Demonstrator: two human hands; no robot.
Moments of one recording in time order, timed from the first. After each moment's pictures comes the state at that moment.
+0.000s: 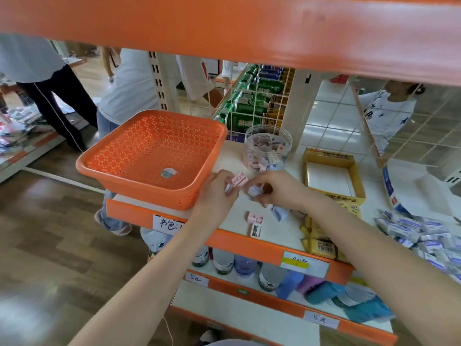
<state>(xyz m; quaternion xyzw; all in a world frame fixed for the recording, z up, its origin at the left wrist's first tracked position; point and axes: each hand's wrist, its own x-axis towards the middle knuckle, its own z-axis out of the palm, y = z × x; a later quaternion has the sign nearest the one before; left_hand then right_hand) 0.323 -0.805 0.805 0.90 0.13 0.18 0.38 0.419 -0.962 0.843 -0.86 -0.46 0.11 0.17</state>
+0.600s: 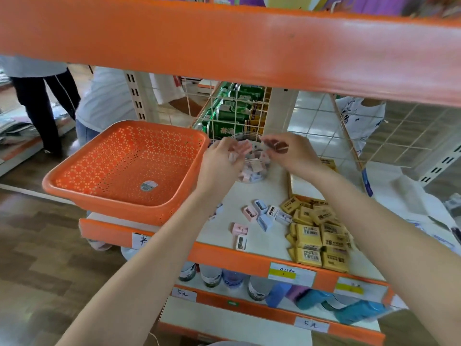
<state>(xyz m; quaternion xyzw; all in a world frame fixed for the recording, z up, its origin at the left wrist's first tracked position) 0.386 -0.823 0.865 0.89 0.08 0.24 0.38 0.460 -0.984 0.897 -0.90 -0.28 -0.02 0.35</state>
